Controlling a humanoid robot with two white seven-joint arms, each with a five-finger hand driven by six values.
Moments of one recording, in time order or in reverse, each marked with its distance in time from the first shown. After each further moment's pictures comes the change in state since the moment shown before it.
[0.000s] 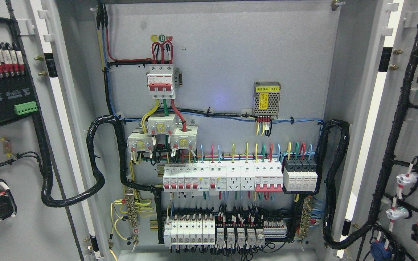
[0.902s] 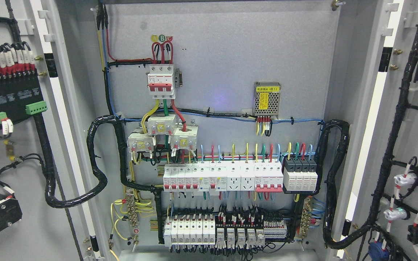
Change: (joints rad) left arm 0.110 -0.063 -0.029 -0.129 -0.026 -0.089 -0.010; right arm 0.015 0.029 0.009 -0.013 0.079 -0.002 -0.003
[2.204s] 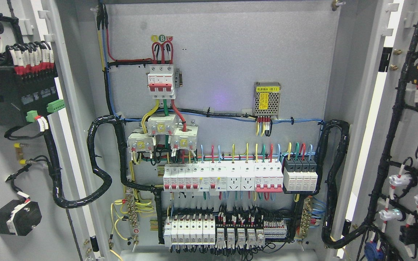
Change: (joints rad) left arm 0.100 -0.151 -0.113 -0.154 -0.164 0.000 -0.028; right arm 0.005 0.026 0.054 -0.037 0.054 0.000 -0.001
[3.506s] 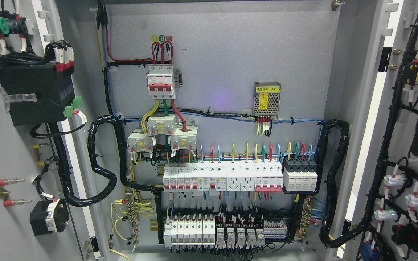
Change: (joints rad) left arm -0.038 -0.117 -0.247 -0.022 -0.278 0.000 0.004; right arm -0.001 0.037 0.076 -0.050 0.087 0.000 -0.013
